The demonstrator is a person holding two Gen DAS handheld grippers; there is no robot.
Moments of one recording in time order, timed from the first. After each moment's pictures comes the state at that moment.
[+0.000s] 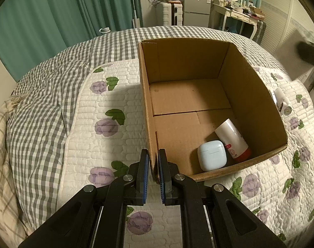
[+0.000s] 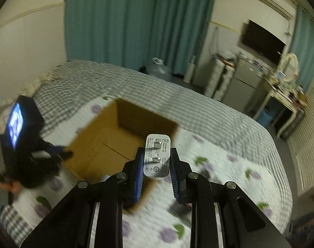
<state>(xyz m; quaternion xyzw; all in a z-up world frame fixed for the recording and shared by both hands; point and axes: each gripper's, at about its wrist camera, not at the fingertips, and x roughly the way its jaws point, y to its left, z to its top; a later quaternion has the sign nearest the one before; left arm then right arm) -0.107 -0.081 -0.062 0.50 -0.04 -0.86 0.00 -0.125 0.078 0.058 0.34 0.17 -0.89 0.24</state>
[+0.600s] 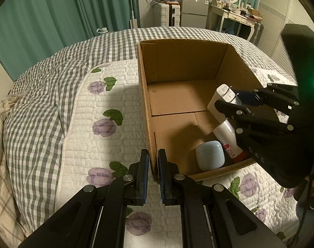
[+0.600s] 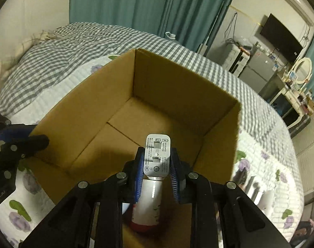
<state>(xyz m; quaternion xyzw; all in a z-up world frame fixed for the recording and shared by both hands) -0.107 -0.085 -0.062 0.50 -0.03 -0.86 -0.01 -0.162 0.006 -0.060 0.40 0.23 -0.85 0.24</state>
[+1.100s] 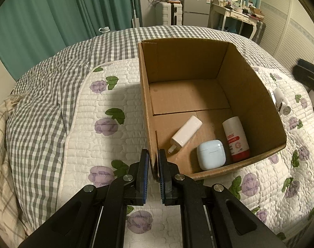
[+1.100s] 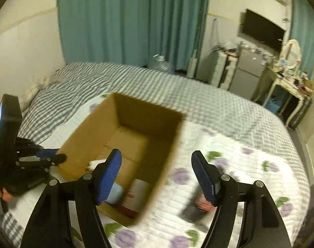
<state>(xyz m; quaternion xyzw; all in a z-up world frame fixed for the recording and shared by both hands) -0.106 -0.083 -0.061 0.51 -0.04 -0.86 0.00 -0.140 0.106 0.017 0.35 0.12 -0.90 0.22</state>
